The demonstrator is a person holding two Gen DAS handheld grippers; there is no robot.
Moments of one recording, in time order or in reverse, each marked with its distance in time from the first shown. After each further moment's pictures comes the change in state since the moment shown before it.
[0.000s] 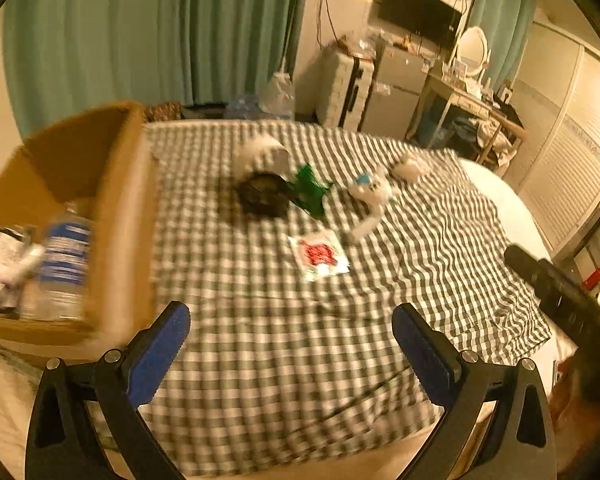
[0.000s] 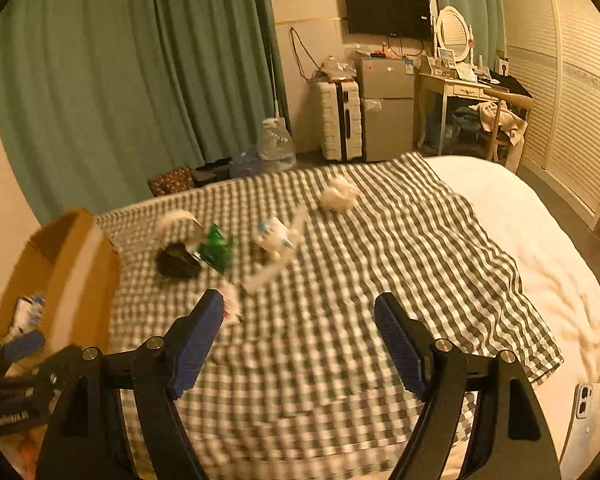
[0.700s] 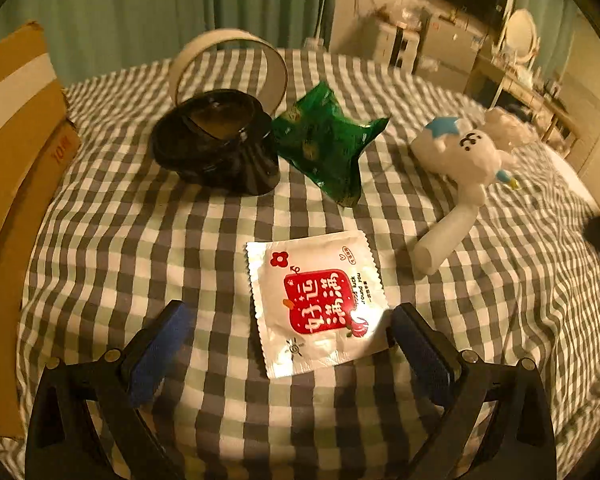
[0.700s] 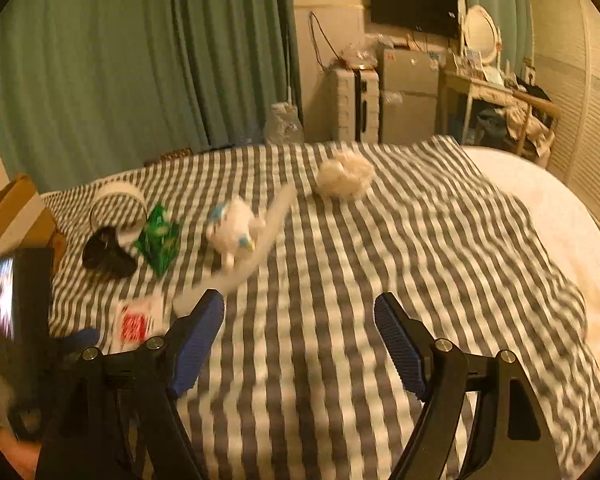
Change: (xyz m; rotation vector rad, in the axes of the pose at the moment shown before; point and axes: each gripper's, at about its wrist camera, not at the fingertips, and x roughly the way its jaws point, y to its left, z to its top) left arm 0.181 -0.028 -0.002 -0.065 0.020 0.136; right arm 0.142 -0.022 0.002 -0.092 -0.013 0.044
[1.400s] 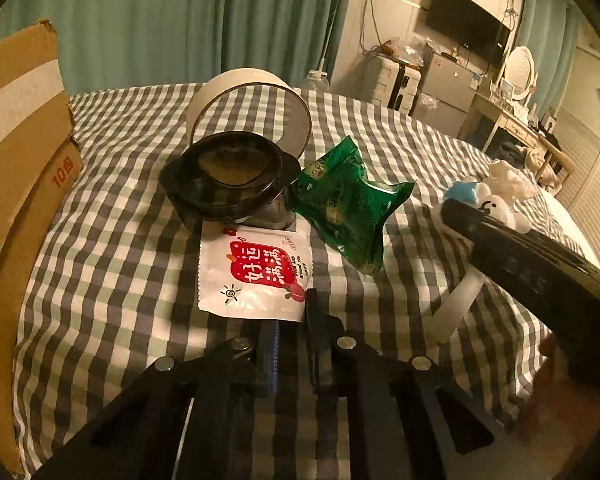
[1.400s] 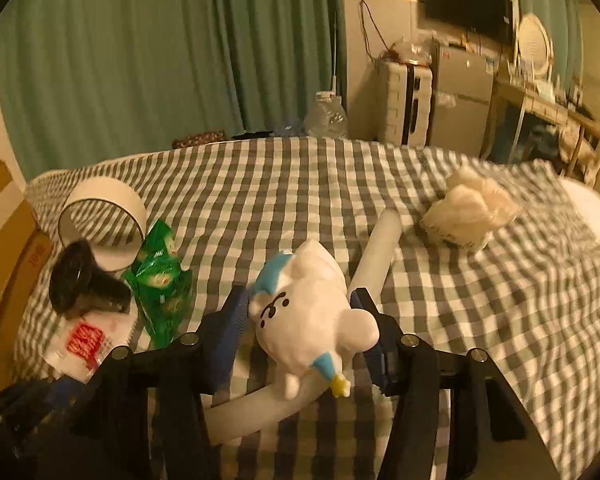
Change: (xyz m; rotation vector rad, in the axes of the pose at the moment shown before) left arm 0.001 0.025 0.019 -0.070 -0.093 -0.055; right arm 0.105 0.057 0.028 -0.121 0.043 0.088
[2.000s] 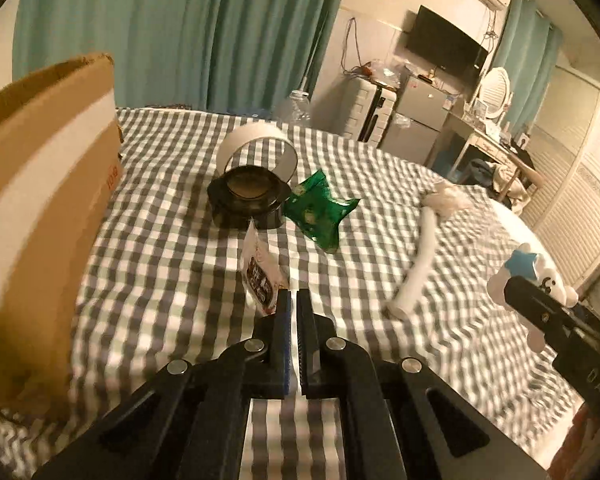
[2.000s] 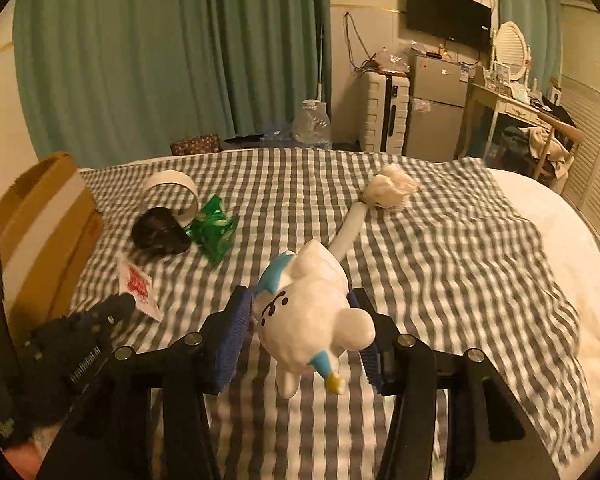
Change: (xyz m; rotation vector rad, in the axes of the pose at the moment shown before) left arm -0.101 0.021 -0.009 -0.014 -0.046 -0.095; right arm -0.149 0.000 -0.032 0.033 0.005 -0.039
